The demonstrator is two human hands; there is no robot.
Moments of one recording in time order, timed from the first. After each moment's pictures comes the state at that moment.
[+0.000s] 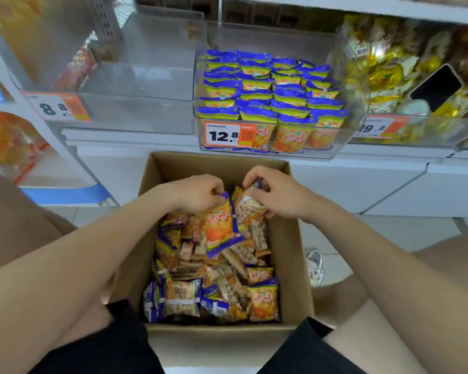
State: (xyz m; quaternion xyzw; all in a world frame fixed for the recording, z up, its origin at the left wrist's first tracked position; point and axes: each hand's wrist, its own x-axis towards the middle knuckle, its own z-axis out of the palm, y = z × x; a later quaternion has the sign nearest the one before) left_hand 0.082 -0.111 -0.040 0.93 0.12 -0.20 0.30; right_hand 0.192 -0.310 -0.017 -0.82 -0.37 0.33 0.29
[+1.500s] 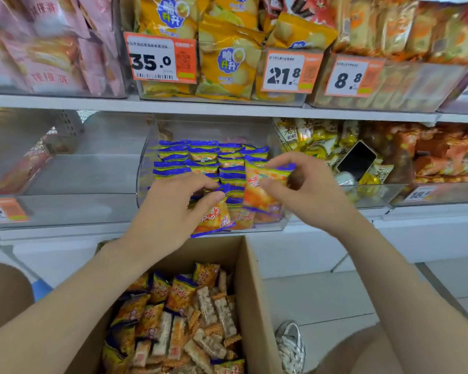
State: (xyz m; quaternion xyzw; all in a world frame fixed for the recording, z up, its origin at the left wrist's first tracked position) left_hand 0.138 -0.152 0.080 0.93 0.04 0.28 0.26; right_hand 0.278 -0.367 0.117 -0.82 -0.33 0.03 0.47
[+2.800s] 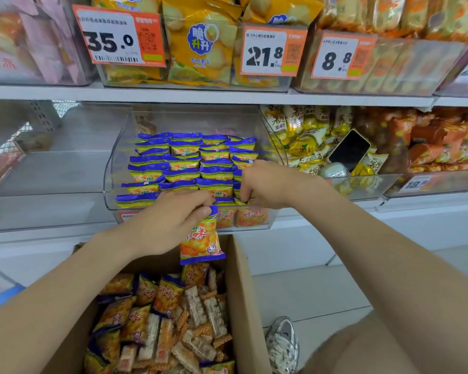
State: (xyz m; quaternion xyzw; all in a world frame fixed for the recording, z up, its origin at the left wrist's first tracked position) left_hand 0.182 -0.141 0.037 0.97 -0.05 0.06 0.21; right_hand 0.349 -0.325 0.098 -0.82 -0.56 0.06 -0.12
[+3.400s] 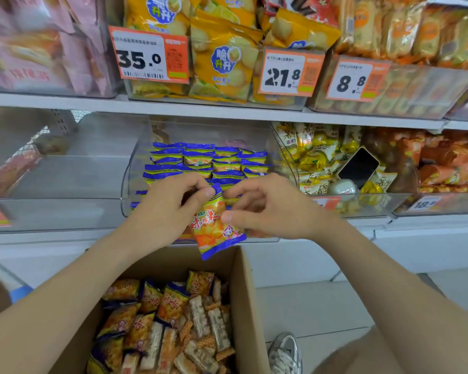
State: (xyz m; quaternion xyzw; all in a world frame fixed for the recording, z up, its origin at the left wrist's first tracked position) left_hand 0.172 -0.139 0.070 0.91 0.03 0.20 0.36; right_hand 0.297 -0.341 0.103 -0.78 -0.48 0.19 0.35
